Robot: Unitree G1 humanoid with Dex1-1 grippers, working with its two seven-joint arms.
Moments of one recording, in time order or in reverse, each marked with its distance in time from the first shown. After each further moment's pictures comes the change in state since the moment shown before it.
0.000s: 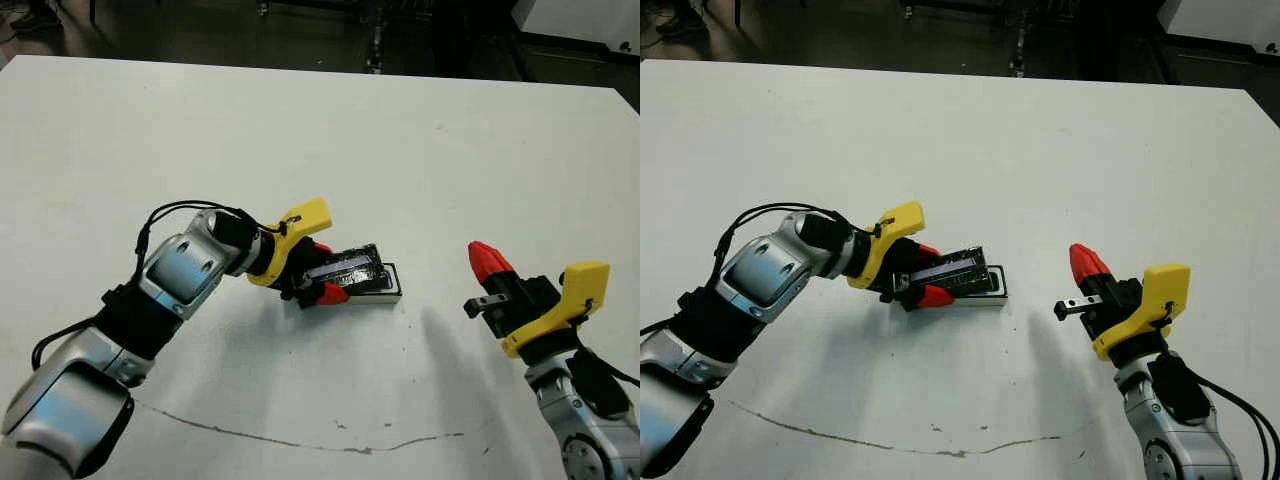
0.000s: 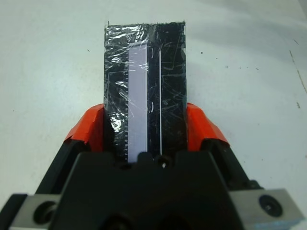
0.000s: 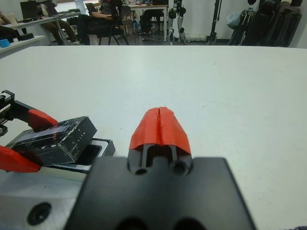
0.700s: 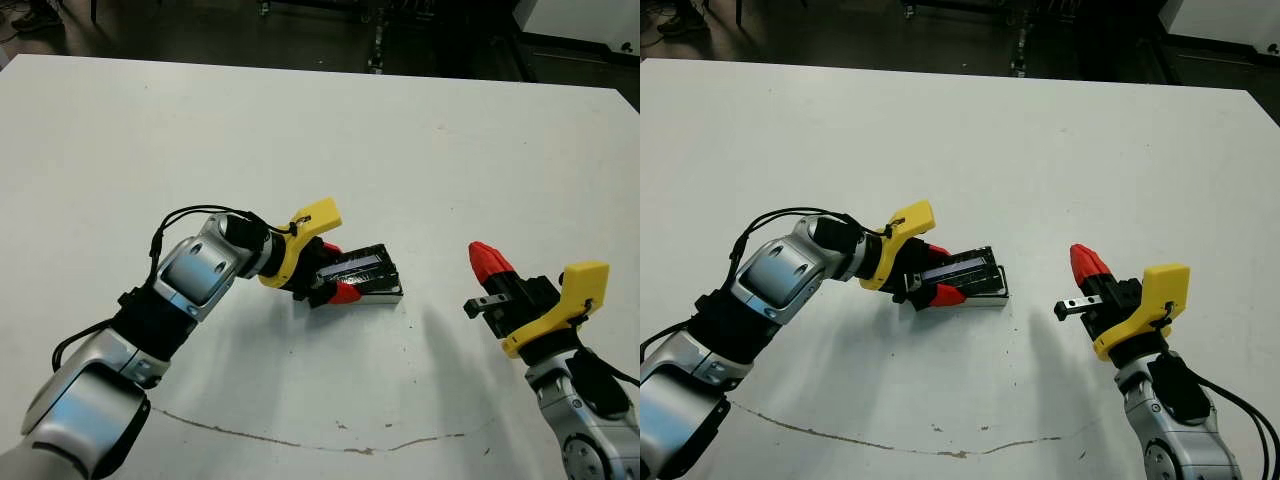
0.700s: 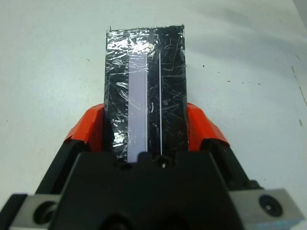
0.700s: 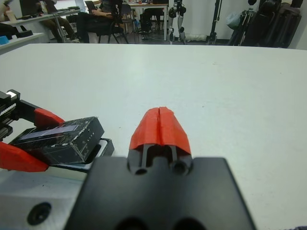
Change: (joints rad) left arm 0.001 -0.056 0.014 0.040 0.010 -0.013 0.017; right arm 0.000 -0.003 0.000 0.001 -0.016 -0.001 0.009
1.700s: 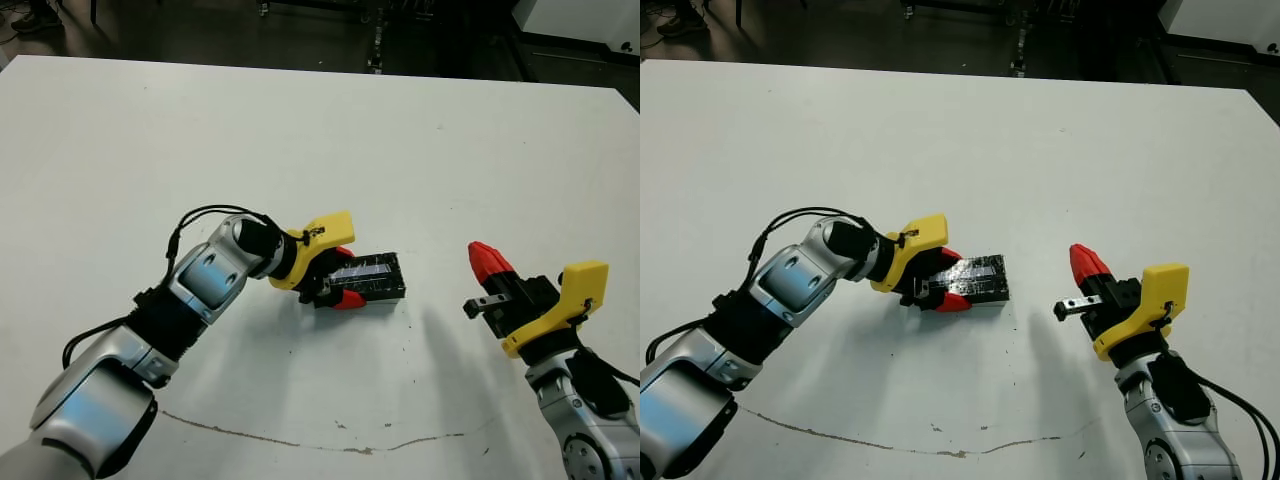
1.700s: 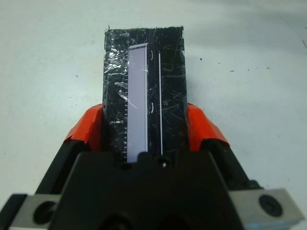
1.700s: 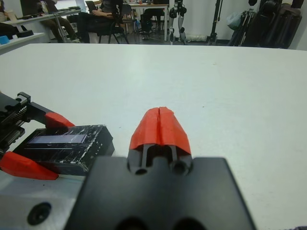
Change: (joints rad) left arm -0.033 -0.037 -0.060 0.088 0.085 -0.140 -0.039; right arm -0.001 0.000 0.003 0.000 0.001 0.000 0.000
